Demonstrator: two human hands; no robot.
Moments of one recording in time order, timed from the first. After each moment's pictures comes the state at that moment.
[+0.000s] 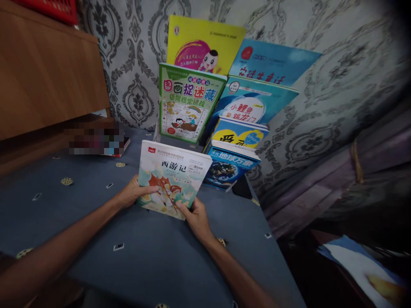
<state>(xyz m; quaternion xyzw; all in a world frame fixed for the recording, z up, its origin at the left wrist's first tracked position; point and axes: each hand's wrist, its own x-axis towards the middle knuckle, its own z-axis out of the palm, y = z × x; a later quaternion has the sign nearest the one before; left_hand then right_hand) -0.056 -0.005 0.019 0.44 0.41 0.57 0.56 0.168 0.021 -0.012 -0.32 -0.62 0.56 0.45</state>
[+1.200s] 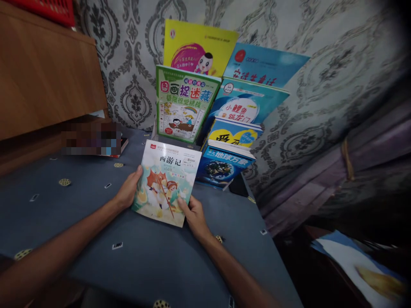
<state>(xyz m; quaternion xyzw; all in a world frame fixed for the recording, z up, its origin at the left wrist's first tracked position) -0.052 0.005 0.008 0.29 0.47 0.65 0.53 0.170 0.014 -0.004 -0.30 -0.58 0.62 0.43</state>
